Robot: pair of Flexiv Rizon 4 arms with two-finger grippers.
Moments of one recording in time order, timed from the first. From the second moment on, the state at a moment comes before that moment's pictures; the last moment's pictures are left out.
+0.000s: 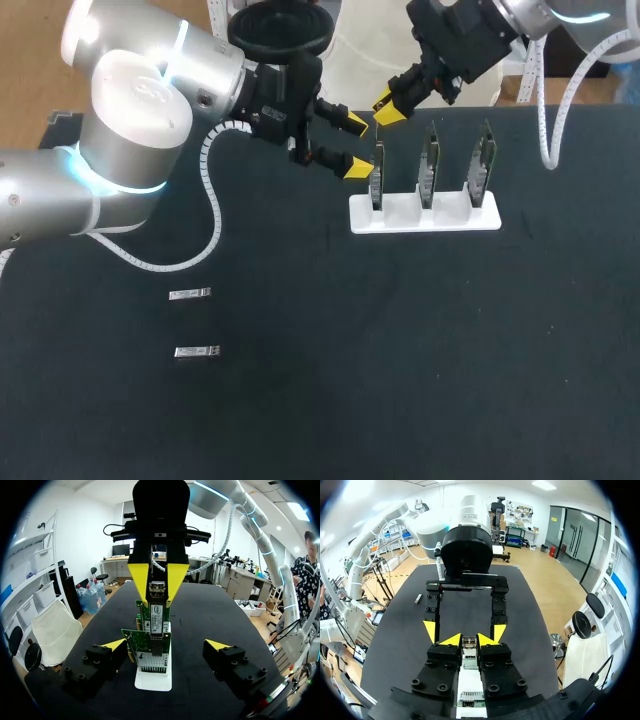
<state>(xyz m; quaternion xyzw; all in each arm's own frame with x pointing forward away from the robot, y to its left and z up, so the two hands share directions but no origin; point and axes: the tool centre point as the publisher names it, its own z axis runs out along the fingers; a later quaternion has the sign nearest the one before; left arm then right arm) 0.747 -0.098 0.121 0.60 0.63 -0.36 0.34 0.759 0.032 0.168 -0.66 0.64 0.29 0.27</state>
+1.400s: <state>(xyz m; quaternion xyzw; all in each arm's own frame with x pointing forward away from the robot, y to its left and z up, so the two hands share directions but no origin) 0.747 -0.098 0.121 0.60 0.63 -0.36 0.34 0.759 0.031 0.167 -0.65 0.65 0.28 0.27</state>
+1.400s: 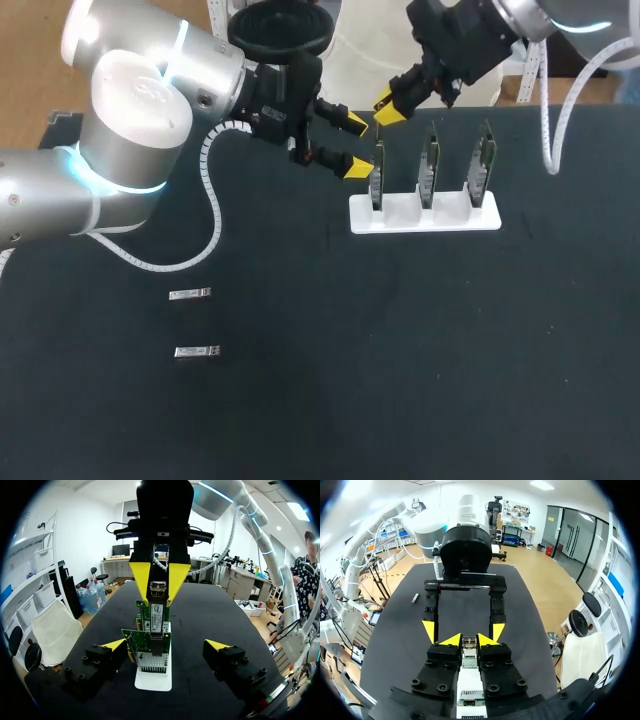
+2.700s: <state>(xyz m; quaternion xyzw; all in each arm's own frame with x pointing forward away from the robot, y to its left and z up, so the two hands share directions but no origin) 0.747 -0.098 0.121 0.60 0.63 -0.36 0.34 0.758 0.033 0.165 -0.67 0.64 0.27 0.26</state>
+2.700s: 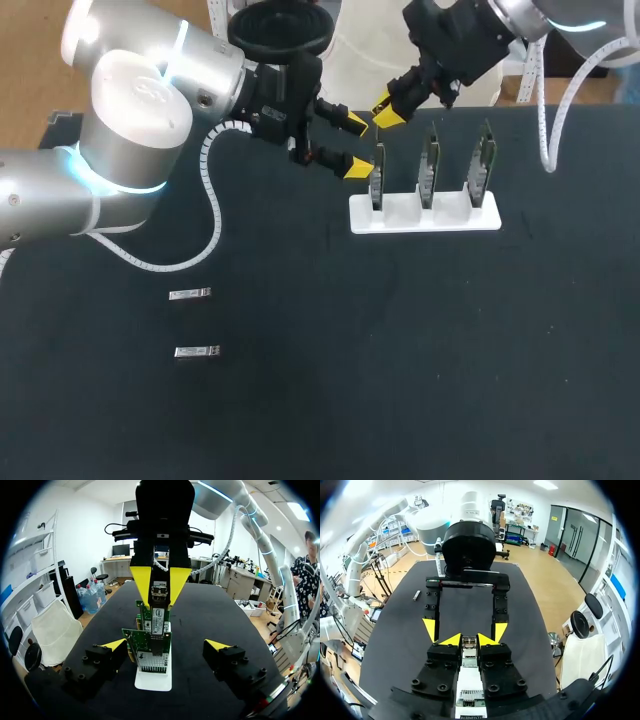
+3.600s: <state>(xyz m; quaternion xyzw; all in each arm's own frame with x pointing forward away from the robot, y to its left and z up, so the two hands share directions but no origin) 0.747 -0.098 0.121 0.60 0.63 -0.36 0.34 0.760 0.032 0.173 -0.63 0.65 0.31 0.27</state>
